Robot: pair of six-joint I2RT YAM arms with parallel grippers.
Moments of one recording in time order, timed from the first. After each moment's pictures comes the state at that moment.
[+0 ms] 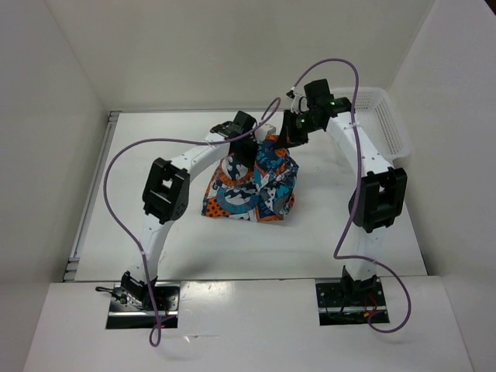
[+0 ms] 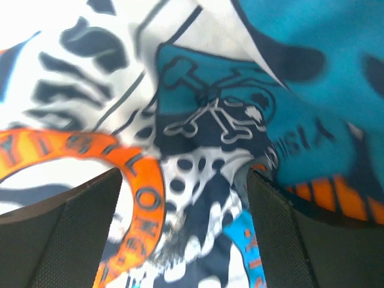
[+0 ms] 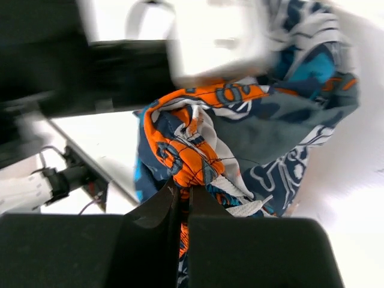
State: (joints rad) left arm -0.53 2.33 2.01 -0.66 0.33 0.07; right arm 0.25 1.92 1.90 -0.95 -0.57 0.23
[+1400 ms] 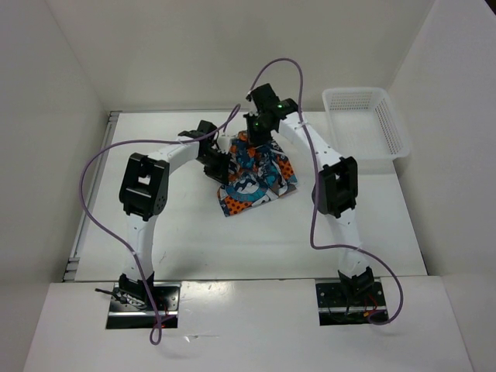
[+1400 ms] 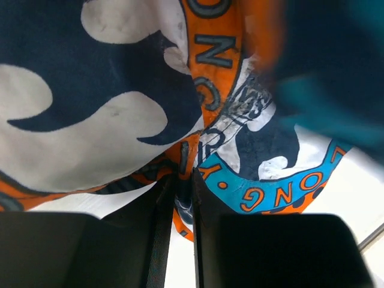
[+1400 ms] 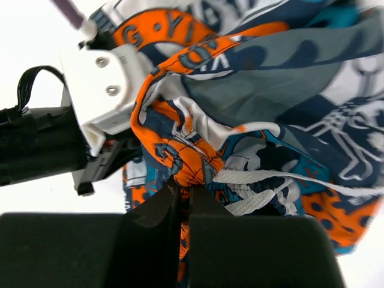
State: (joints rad) left arm -0.31 2.20 1.67 -0.69 0.47 0.07; right arm 0.48 2.28 2.29 -0.96 -0.15 0.30
